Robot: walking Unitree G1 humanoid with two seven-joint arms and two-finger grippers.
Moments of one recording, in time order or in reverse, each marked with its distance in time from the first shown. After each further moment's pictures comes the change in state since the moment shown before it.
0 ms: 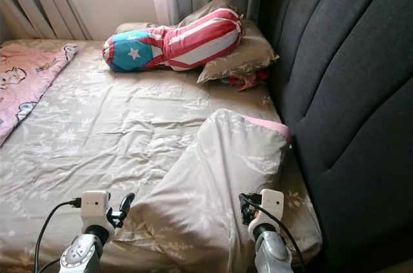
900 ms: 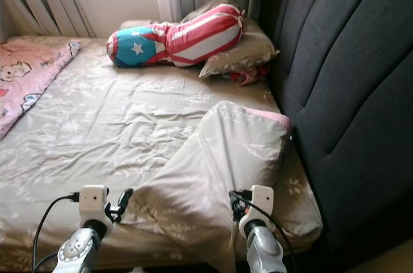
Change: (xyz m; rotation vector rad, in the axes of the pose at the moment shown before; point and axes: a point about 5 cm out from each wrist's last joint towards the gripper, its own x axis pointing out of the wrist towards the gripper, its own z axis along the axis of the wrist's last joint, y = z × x) left arm 0.004 0.004 0.009 0.021 -0.013 -0.014; right arm 0.003 0.018 -0.002 0.009 0.022 0.069
